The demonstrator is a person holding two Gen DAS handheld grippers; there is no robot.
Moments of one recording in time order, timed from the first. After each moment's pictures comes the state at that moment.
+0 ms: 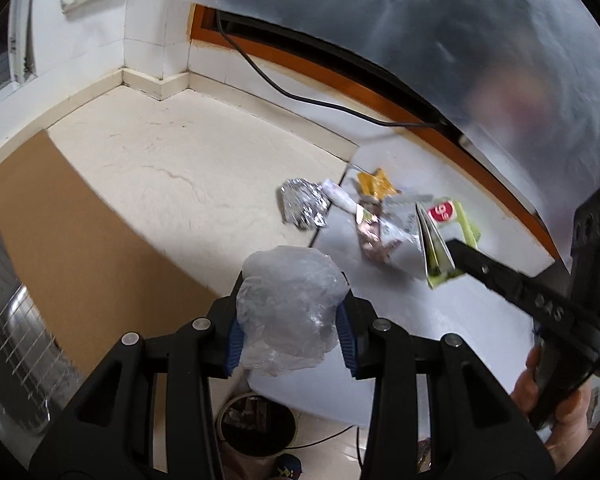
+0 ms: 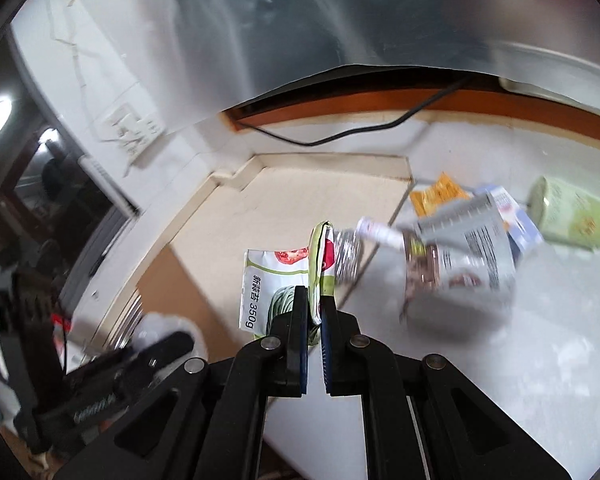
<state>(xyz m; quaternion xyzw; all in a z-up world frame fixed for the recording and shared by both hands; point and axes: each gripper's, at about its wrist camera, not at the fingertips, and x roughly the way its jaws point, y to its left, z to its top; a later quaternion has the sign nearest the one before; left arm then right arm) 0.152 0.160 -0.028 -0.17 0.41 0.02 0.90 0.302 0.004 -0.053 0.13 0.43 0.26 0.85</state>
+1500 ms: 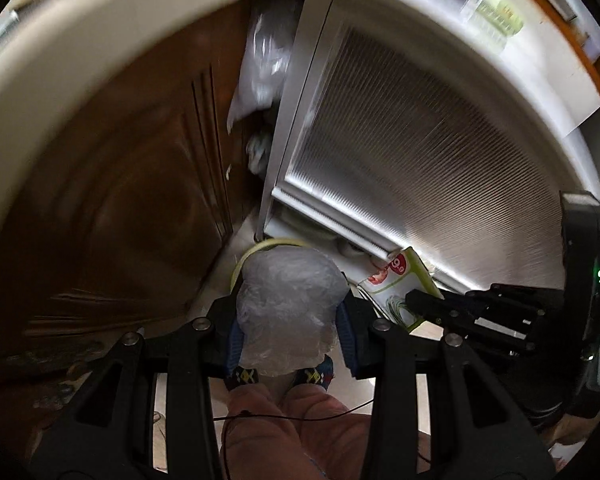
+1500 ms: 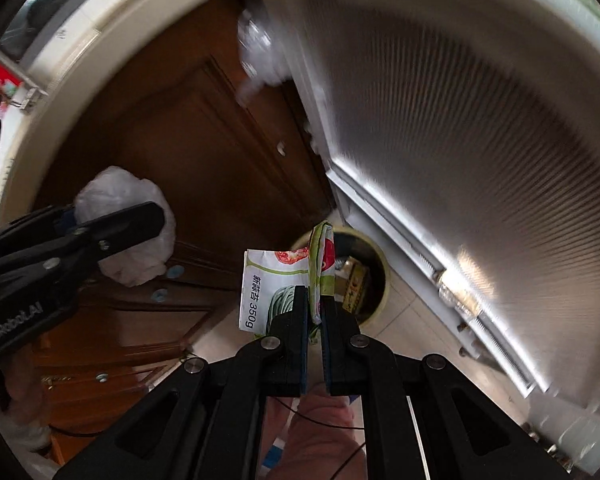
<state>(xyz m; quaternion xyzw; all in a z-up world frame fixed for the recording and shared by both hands) -0.051 0.079 -0.297 -0.15 0.56 0.04 0.81 -0.030 -0.049 -0.308 -0.08 0.62 0.26 0.74</state>
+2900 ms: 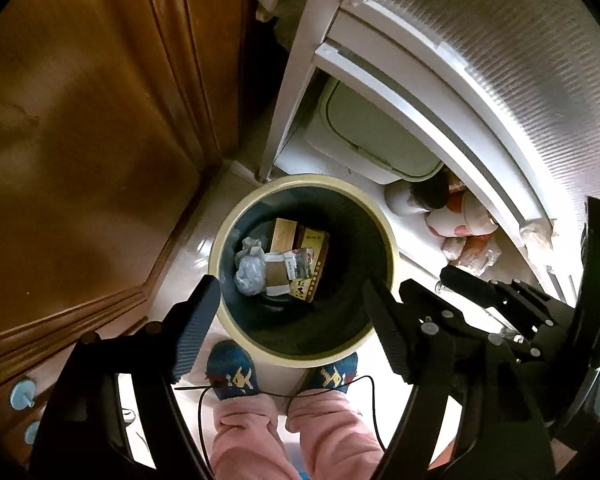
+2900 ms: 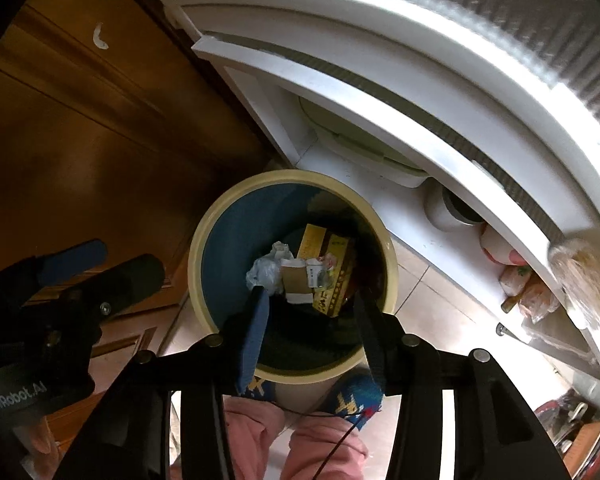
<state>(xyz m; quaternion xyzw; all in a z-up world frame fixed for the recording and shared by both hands) 0.009 0.090 -0.573 -0.17 0.64 0.04 0.75 0.019 -0.046 -0.602 -0.05 0.68 0.17 0.72</state>
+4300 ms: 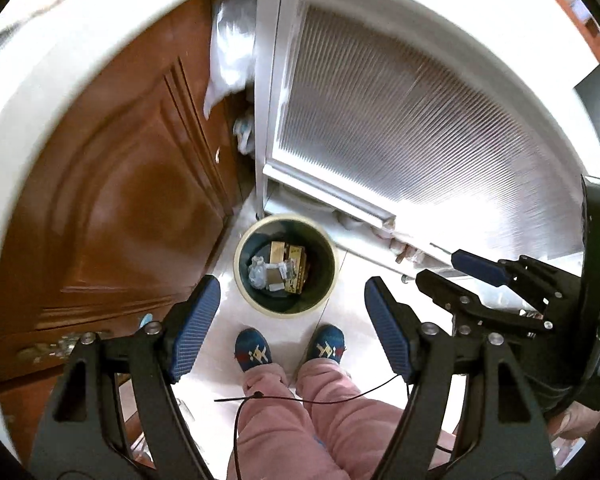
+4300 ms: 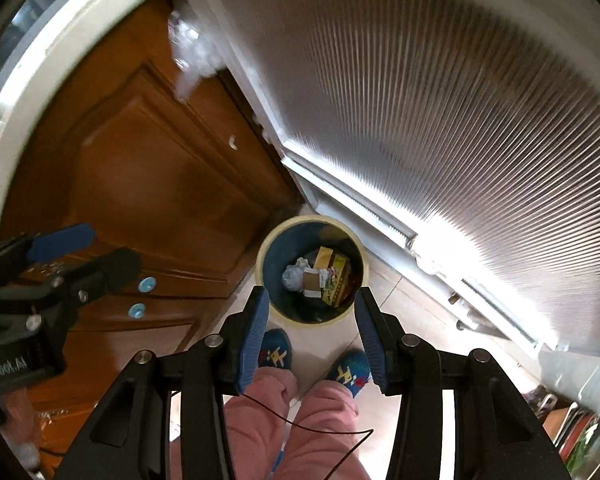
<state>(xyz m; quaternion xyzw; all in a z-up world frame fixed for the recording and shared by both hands) -0.053 0.052 -0.253 -0.10 0.59 0.02 0.80 -0.039 -0.093 -0.304 -0.05 0.62 0.20 0.76</state>
